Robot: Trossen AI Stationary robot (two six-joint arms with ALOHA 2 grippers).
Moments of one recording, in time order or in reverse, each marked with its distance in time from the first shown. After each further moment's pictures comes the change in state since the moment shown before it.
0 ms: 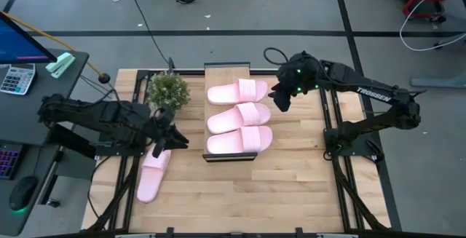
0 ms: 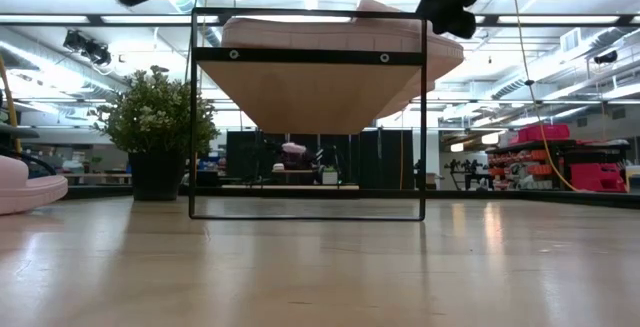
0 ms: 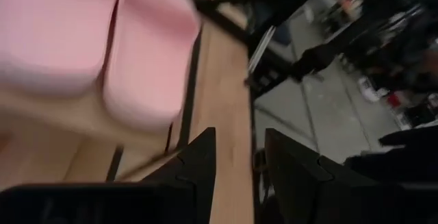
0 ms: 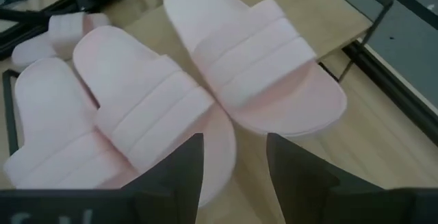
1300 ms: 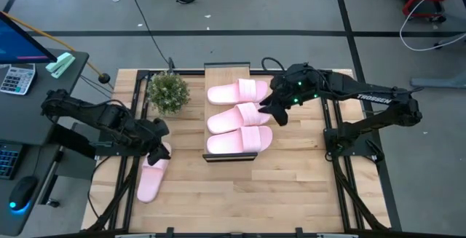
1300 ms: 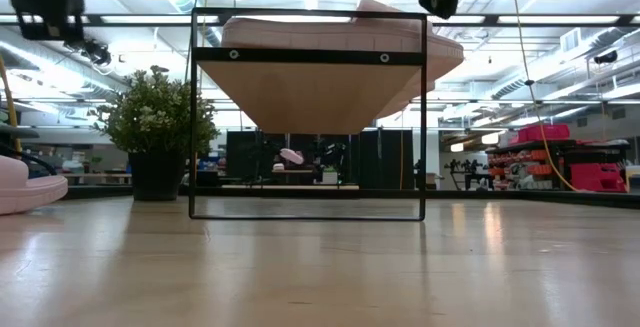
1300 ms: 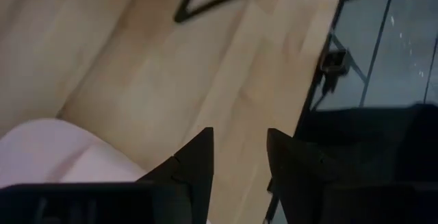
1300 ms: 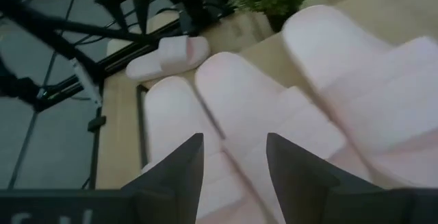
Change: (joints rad) left arm -0.133 0.002 -0.001 -0.470 0.015 -0.264; right arm 0.180 0.001 0.000 0.183 -0.120 0.113
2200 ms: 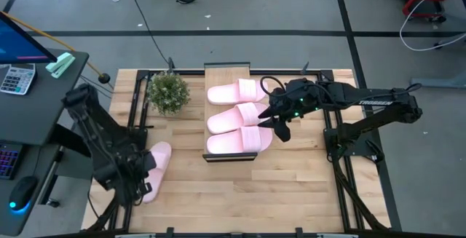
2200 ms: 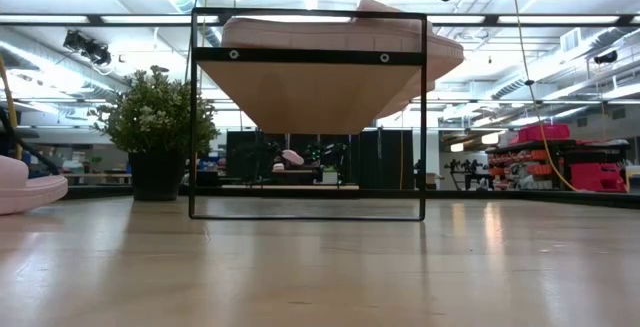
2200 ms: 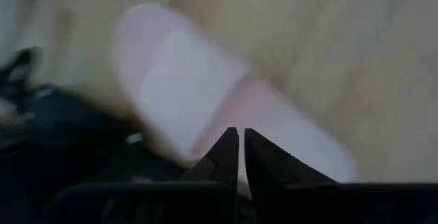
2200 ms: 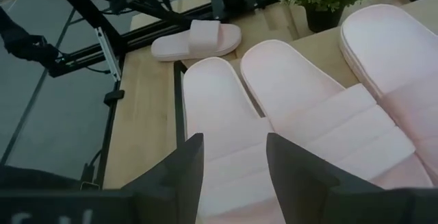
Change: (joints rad) left arm -0.736 0.488 0.180 -0.450 -0.373 -0.522; right arm 0.177 0.000 0.000 0.011 0.087 -0.032
